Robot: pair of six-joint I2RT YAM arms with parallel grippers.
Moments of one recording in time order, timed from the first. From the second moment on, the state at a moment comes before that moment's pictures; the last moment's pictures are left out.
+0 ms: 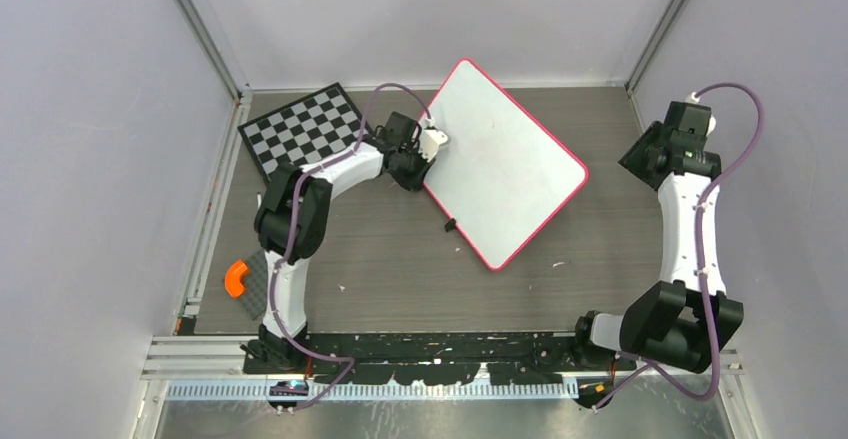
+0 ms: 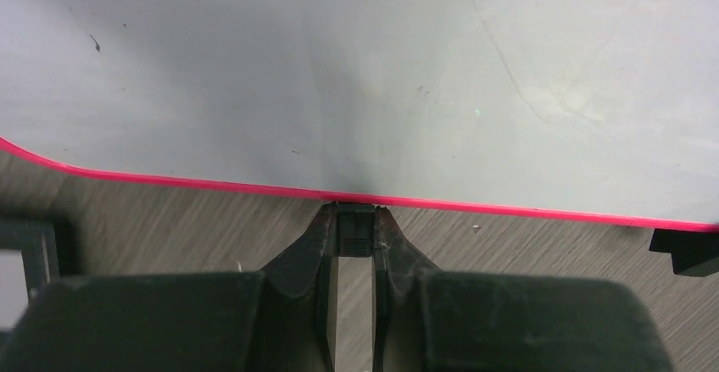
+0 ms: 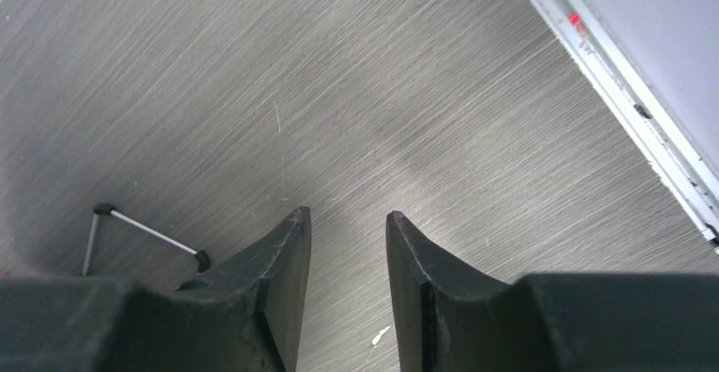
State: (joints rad) left arm -0.50 2.08 1.54 -0.43 0.28 0.36; right arm -0.31 1.28 1.24 -0.74 0.06 0.39
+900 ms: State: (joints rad) left arm -0.79 2.22 1.76 -0.68 -0.48 -0.55; right arm -0.38 1.08 1.13 -0.85 -0.08 0.36
